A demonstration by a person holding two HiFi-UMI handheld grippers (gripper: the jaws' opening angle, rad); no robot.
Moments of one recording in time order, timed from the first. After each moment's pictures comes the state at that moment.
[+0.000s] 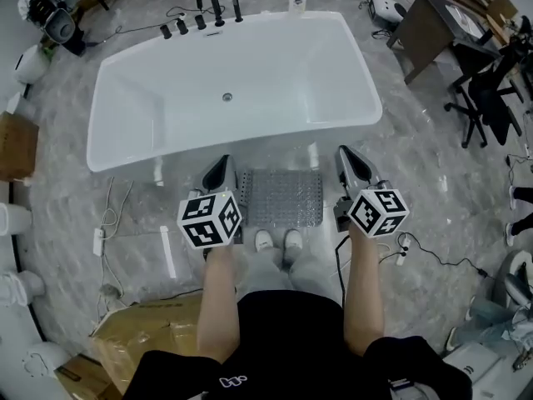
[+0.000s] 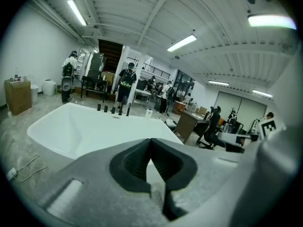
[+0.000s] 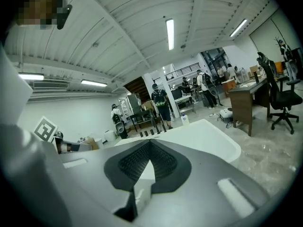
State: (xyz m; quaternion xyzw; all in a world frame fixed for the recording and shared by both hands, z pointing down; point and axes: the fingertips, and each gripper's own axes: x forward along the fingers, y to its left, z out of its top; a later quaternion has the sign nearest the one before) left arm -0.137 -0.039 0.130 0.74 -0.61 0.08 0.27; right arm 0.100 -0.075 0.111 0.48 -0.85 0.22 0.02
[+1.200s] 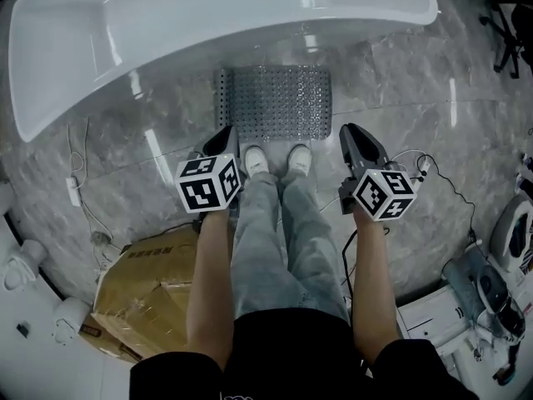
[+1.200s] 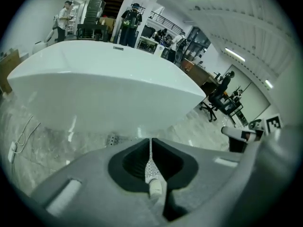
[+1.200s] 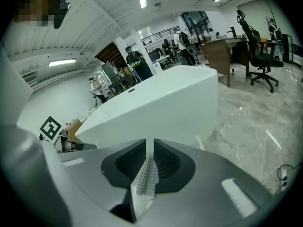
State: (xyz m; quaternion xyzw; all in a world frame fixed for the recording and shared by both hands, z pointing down) left arm -0.091 -0.017 0.498 0.68 -0.51 0.25 0.47; right arm 0.146 -0.037 0.462 0.50 -0.75 0.40 0.16
